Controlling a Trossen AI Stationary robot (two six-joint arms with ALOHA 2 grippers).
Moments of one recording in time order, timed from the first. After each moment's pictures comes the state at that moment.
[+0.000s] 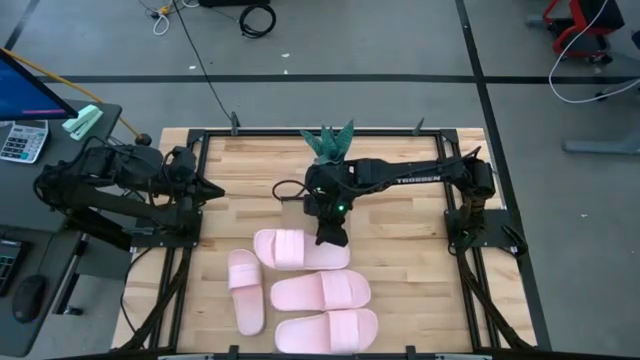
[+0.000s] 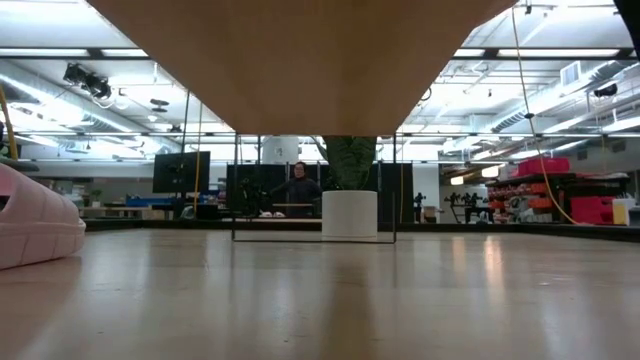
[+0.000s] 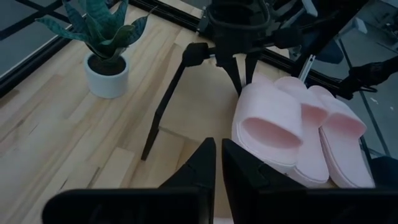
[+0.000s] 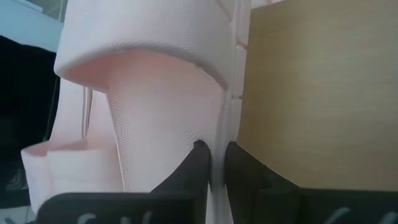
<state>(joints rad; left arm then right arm) -0.09 0.69 1.18 -0.99 -0.11 -0.45 -0.03 1.92 1.69 -0.77 -0.66 0.23</state>
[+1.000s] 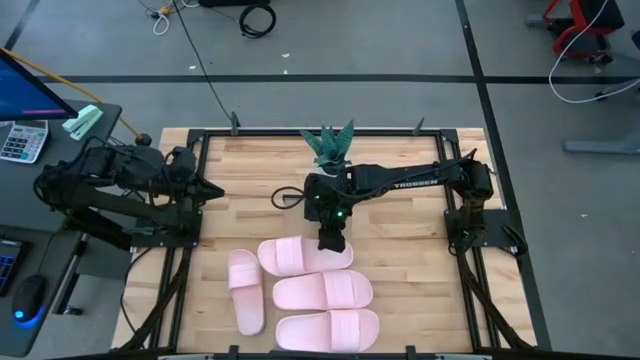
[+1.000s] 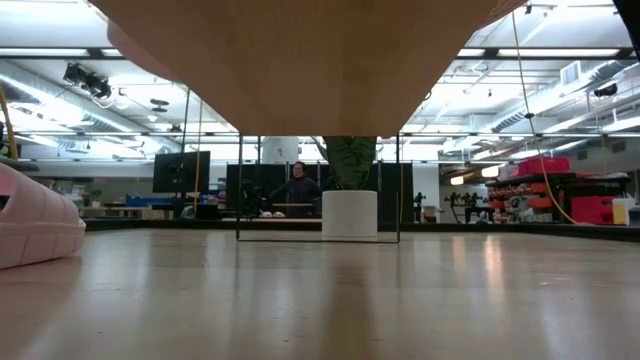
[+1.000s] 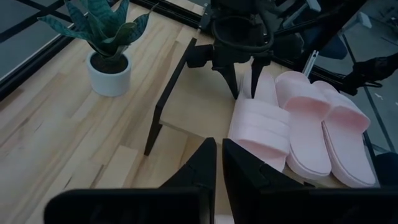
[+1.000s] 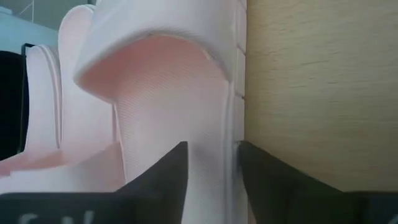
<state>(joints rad) -0.09 0.69 1.18 -1.00 -0.11 -0.43 -0.01 1.93 1.68 -0.80 -0.58 0.30</state>
